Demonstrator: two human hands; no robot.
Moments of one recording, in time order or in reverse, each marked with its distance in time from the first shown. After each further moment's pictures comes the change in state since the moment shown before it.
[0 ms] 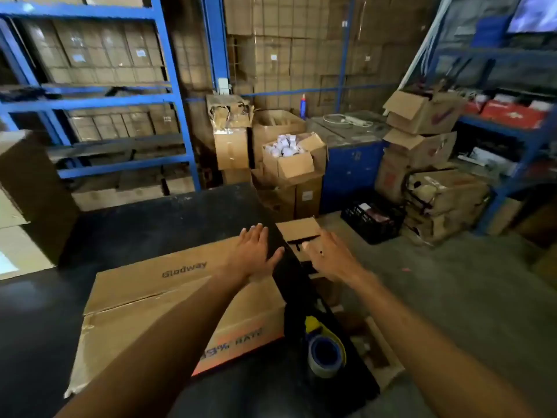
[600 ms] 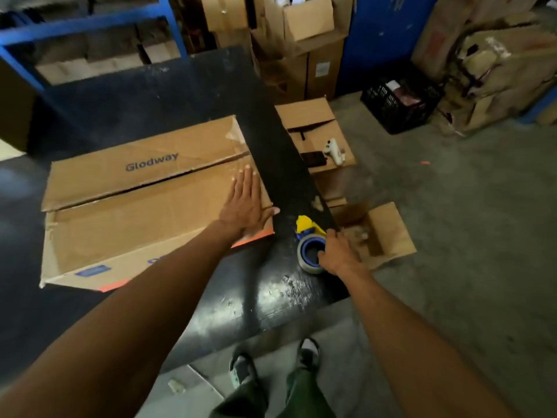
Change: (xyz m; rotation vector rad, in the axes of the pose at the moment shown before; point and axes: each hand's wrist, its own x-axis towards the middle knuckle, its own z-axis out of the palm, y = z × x) left_hand -0.013 -0.021 0.167 0.176 -0.175 -0.064; right_hand -0.069 0.156 0.158 -0.233 -0.428 0.298
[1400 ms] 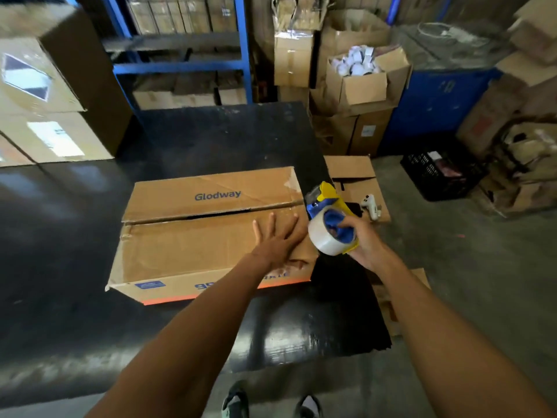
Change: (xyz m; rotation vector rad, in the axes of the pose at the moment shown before) left_hand -0.036 -0.015 -0.014 -0.067 -0.191 0.010; right_hand -0.005 -0.091 -0.116 1.347 -0.298 -0.217
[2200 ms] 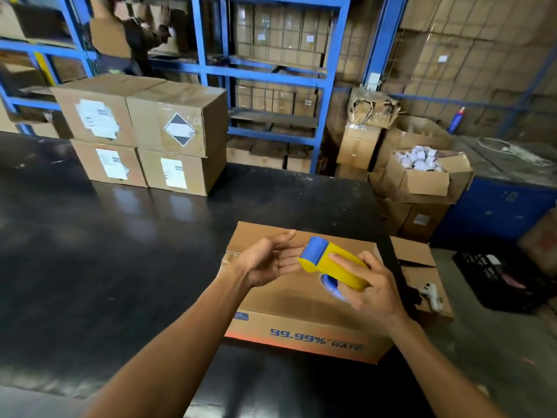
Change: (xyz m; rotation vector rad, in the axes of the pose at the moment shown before) left_hand -0.179 -0.141 -0.120 -2.071 0.216 -0.258; right_hand -0.053 -0.001 0.178 -1.017 -0.106 -1.194
